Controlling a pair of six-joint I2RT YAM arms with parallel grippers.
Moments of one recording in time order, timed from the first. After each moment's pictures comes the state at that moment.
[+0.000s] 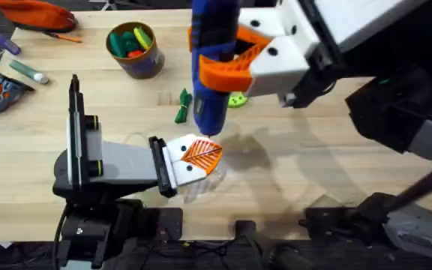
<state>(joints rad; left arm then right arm) -0.05 0.01 0.01 -0.14 1.21 0.08 0.58 1.20 0.73 0.92 -1.08 0.41</state>
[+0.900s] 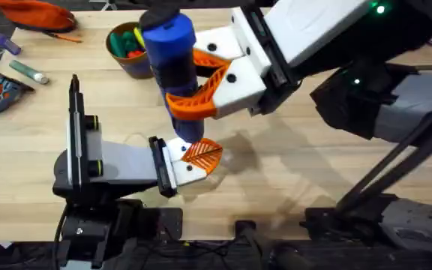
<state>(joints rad) -0.05 0.01 0.01 -0.14 1.21 0.08 0.67 1.35 0.83 0.91 -1.20 0.22</state>
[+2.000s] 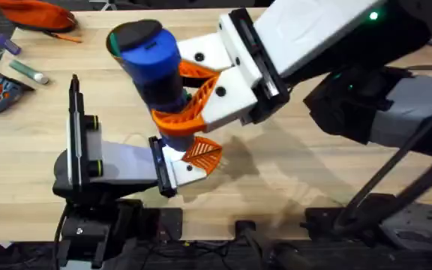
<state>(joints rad) -0.05 0.01 0.01 -0.14 1.21 0.08 0.74 1.36 0.85 0.91 -1.19 0.18</state>
